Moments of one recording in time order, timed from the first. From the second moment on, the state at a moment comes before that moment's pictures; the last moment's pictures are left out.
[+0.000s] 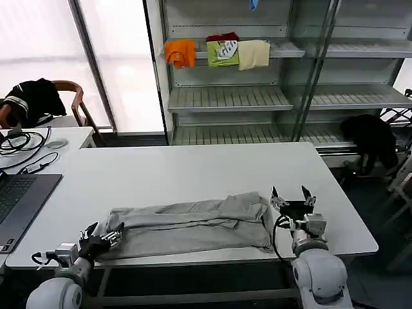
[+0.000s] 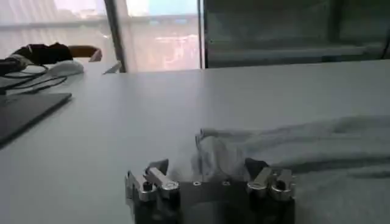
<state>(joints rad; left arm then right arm) 1.37 -1.31 -0.77 -1.95 -0.23 0.55 0.14 -1.15 1.45 0.53 2.11 0.11 -0.57 0.12</state>
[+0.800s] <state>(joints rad) 1.37 -1.33 -0.77 -1.96 -0.31 0.57 0.09 -1.09 1.45 0.57 2.13 0.20 -0.58 0.14</state>
